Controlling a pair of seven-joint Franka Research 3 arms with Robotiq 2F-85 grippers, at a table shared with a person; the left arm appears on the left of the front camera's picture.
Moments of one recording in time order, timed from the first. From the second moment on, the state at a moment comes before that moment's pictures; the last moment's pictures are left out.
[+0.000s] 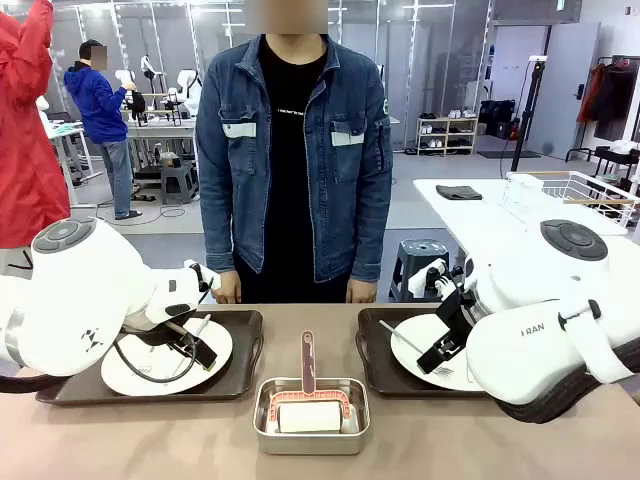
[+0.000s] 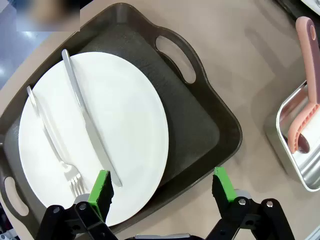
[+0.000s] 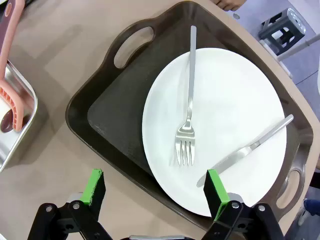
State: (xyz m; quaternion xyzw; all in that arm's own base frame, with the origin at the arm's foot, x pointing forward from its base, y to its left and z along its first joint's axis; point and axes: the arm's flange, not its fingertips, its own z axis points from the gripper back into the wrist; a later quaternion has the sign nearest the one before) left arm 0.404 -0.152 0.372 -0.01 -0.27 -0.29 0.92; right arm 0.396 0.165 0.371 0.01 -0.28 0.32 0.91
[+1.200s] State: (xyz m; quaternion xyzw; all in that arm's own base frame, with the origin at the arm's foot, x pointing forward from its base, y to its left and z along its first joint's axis) left arm 0.403 -0.152 0.372 -0.01 -0.27 -0.29 0.92; right arm 0.397 0.165 0.371 0.01 -0.28 0.32 0.91
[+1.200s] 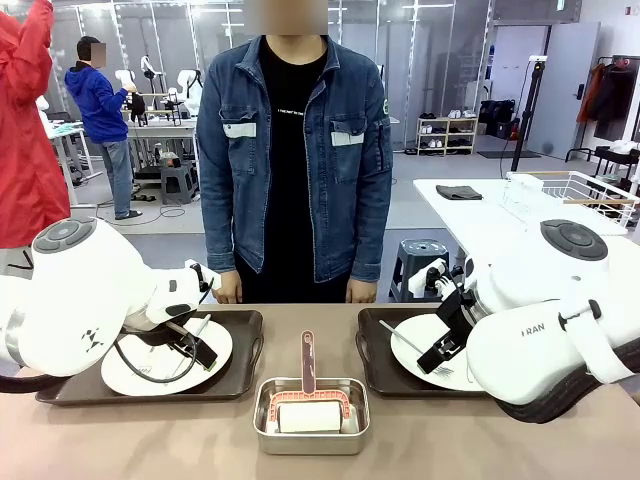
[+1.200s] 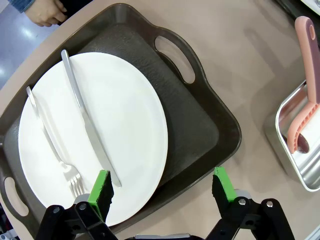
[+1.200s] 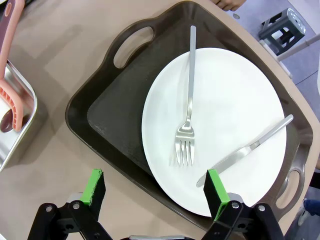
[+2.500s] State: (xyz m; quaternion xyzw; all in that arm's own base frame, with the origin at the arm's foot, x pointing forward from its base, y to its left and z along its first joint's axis) left arm 0.408 -0.155 0.385 -0.02 -0.27 -0.30 0.91; right arm 0.399 0.164 0.383 0.03 -0.27 0.31 0.91
